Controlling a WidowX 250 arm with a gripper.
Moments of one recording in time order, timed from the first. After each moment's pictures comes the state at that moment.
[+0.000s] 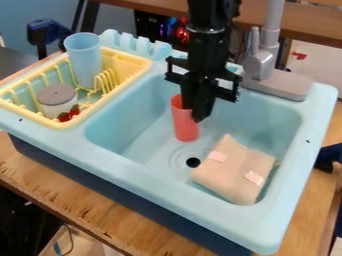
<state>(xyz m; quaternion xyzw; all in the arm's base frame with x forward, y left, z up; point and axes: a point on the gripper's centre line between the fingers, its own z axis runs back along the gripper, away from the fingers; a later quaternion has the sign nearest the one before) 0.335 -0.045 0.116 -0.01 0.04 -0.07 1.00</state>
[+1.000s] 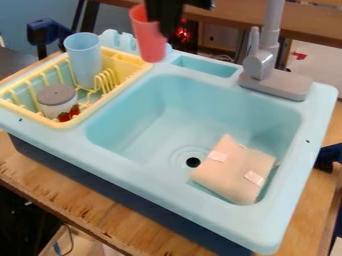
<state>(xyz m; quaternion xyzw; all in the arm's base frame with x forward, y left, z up) 0.325 -0.001 0.222 0.07 -0.07 0.05 0.99</state>
